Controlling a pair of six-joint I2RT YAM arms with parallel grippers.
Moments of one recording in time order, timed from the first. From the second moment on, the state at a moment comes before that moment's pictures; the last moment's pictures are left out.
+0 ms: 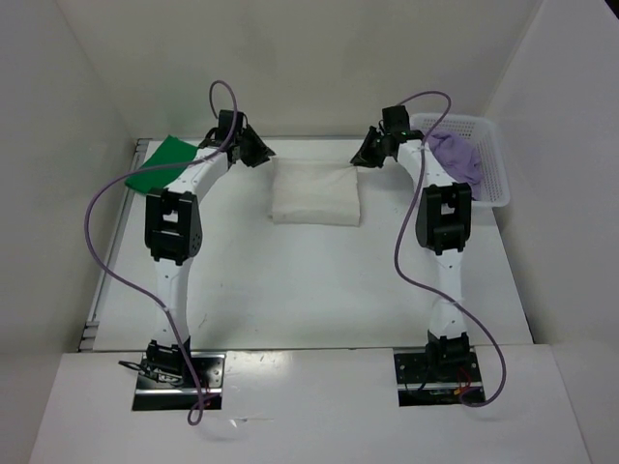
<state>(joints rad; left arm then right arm) -0.17 2.29 1.99 -0.36 0.21 -0.85 0.13 2.37 2.10 -0.55 -0.32 0.62</state>
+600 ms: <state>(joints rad) -0.30 2.09 1.64 -0.11 0.29 -0.93 0.20 2.17 1.80 -0.49 -0.39 0.62</state>
